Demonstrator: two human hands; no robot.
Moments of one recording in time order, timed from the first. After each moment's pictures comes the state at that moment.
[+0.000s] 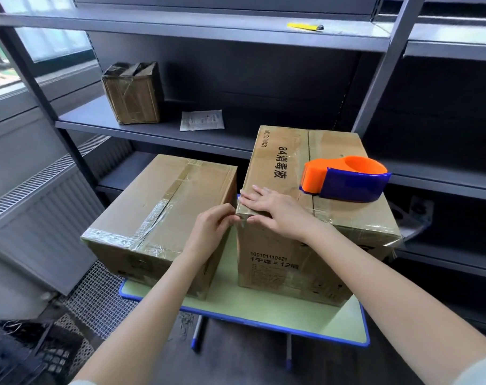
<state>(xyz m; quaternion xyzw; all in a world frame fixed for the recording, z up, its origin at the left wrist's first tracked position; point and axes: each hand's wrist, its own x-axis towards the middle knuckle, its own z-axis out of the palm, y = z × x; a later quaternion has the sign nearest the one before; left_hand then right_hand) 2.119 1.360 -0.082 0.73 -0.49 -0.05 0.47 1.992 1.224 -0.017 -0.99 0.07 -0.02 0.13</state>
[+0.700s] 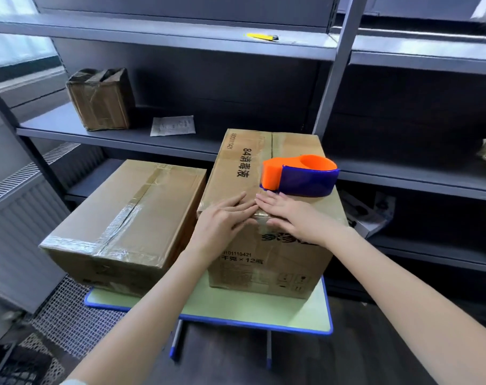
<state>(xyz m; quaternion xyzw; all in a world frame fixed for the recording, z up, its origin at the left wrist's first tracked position) 2.052 1.312 -0.058 0.66 -0.67 0.10 0.33 1.897 1.176 -0.016 -0.99 0.11 0.01 0.13</state>
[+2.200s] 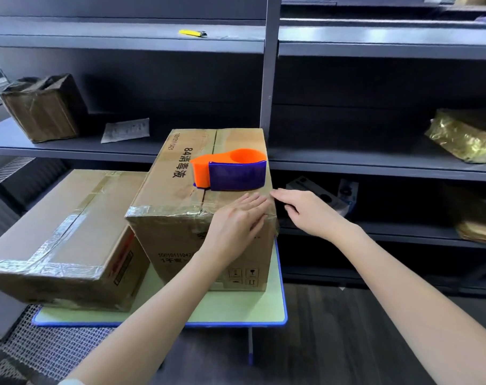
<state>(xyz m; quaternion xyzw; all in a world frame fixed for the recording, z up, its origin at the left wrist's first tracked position) 1.925 1.230 -0.045 0.64 -0.69 0.15 0.30 1.781 1.116 -0.008 -0.94 0.26 -0.11 0.19</state>
